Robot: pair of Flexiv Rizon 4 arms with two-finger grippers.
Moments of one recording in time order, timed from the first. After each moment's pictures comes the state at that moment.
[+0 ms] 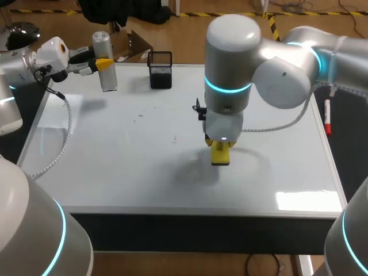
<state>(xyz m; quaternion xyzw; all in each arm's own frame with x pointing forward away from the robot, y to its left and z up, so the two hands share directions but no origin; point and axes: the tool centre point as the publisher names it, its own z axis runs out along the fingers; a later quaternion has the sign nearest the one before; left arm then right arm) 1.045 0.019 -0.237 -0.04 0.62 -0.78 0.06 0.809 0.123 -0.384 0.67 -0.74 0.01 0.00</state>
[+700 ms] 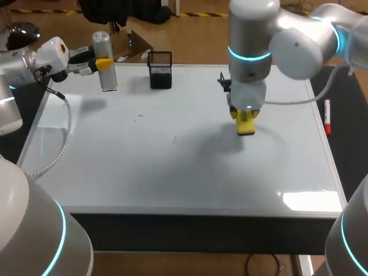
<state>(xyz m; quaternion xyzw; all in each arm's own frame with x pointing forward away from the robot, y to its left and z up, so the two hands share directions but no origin) 1.045 0.019 -0.237 -0.04 0.62 -0.78 0.06 0.911 0.043 -0.379 0.69 -0.72 0.05 0.02</state>
